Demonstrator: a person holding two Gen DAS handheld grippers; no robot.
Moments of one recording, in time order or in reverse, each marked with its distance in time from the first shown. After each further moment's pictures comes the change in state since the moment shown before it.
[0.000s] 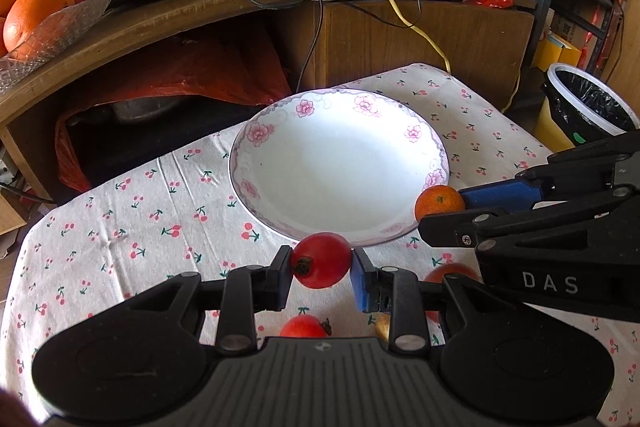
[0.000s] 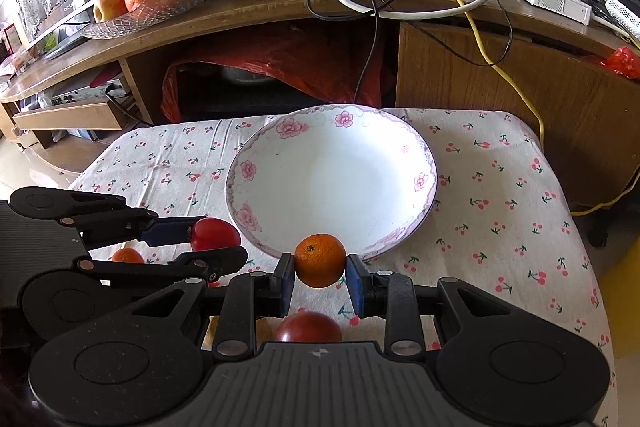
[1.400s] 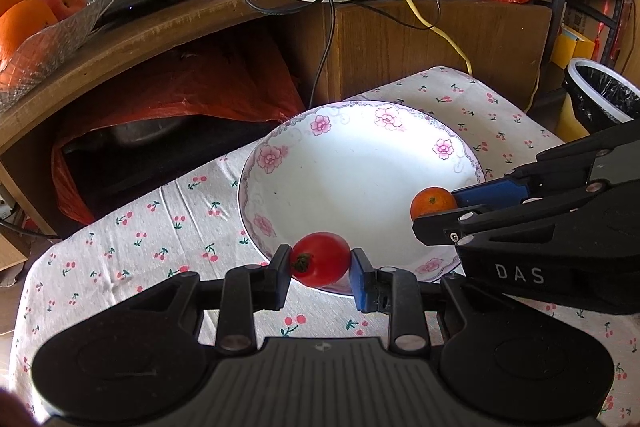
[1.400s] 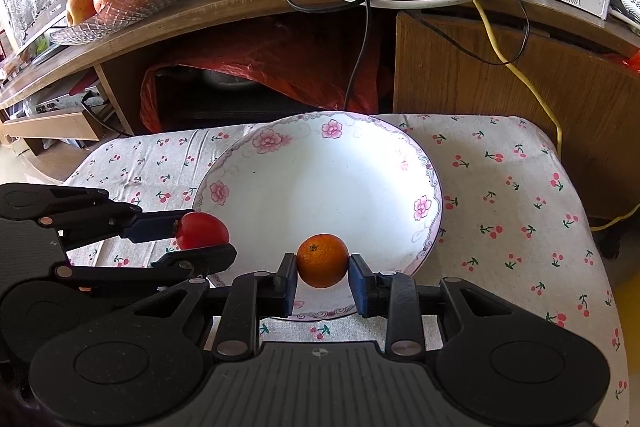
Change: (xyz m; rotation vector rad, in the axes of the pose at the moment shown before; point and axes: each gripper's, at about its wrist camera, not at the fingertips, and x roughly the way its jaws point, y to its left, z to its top) left arm 0.030 0.007 0.020 0.048 -0.013 0.043; right arm 0.039 -0.016 0.018 0.009 0.005 0.013
